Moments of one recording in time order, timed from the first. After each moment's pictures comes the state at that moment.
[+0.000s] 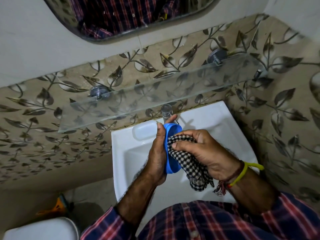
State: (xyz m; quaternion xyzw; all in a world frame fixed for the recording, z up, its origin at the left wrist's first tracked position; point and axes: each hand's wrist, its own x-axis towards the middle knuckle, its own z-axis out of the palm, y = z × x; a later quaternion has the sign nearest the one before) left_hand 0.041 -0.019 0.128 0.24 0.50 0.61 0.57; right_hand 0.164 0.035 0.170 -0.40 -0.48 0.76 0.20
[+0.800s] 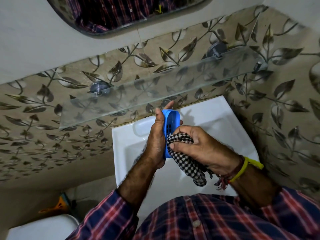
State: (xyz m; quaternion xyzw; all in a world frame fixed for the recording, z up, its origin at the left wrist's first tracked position) left_hand 0.027 -0.004 0.136 0.29 0.54 0.59 0.53; right_hand 0.166 0.028 0.174 -0.34 -0.61 0.70 0.16
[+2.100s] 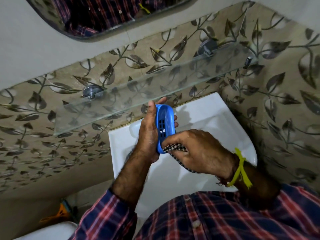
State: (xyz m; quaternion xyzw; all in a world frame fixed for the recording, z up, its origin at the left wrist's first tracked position) left_hand 0.024 0.003 0.157 0.23 0.56 0.58 0.54; right_hand 0.171 0.025 0.173 -0.32 -0.89 0.33 0.08
